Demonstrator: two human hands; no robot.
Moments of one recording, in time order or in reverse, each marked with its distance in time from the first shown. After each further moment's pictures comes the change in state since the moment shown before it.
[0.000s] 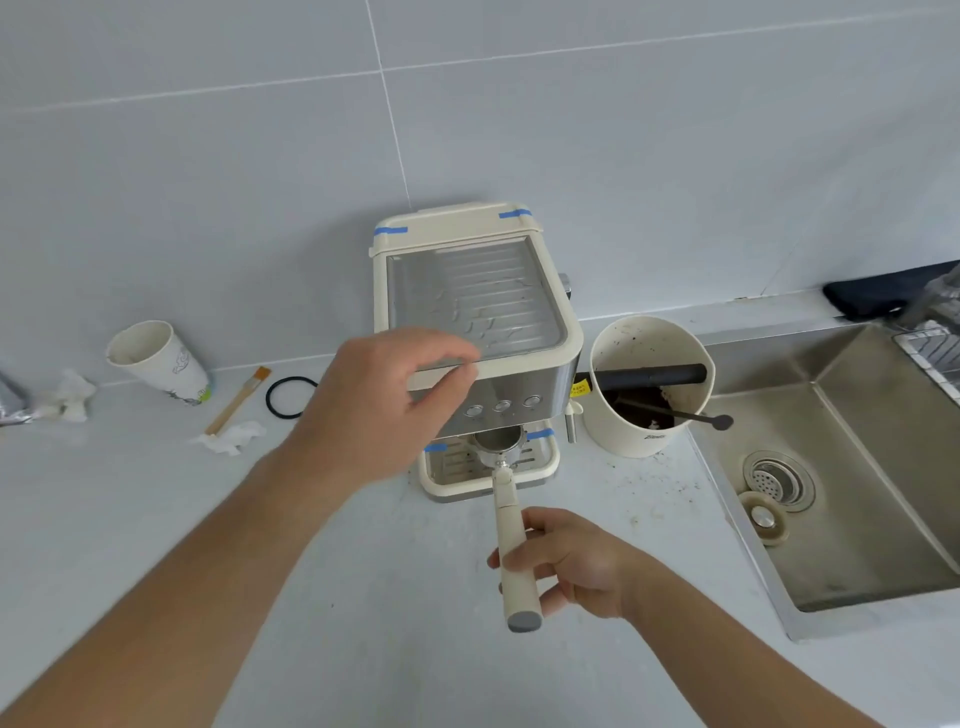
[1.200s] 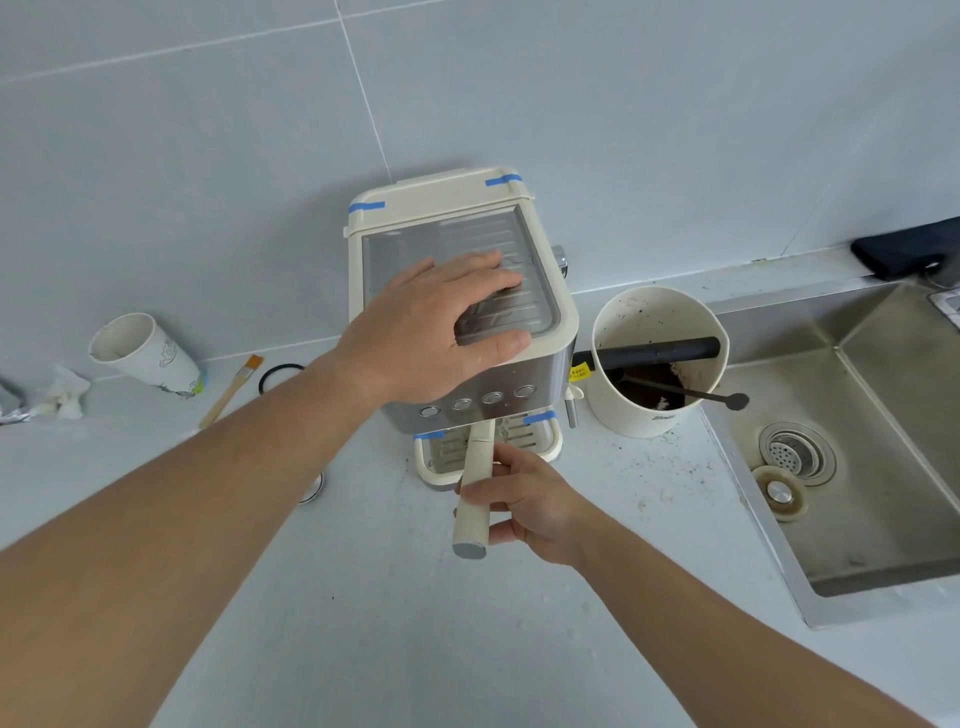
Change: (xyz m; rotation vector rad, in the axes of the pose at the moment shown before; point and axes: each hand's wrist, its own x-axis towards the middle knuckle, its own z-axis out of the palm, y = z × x) left_hand 0.070 -0.039 0.048 0.262 -0.427 0.040; right_hand 0.046 -0.027 0.016 0.245 -0.009 -0.203
